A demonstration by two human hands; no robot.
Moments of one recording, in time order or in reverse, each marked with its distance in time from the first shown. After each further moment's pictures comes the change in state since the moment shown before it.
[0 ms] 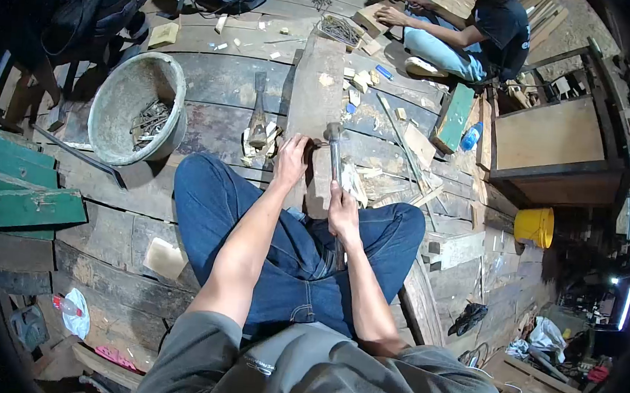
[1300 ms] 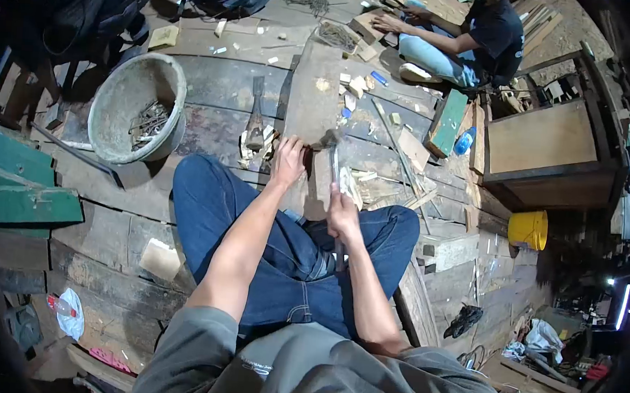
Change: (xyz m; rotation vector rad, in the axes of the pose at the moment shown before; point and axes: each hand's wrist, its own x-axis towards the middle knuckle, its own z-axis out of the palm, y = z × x) left_hand 0.004 -0.002 0.004 -0.100 0.129 0.088; right_hand -0.004 -0.004 -0.010 0.116 -0.092 0.049
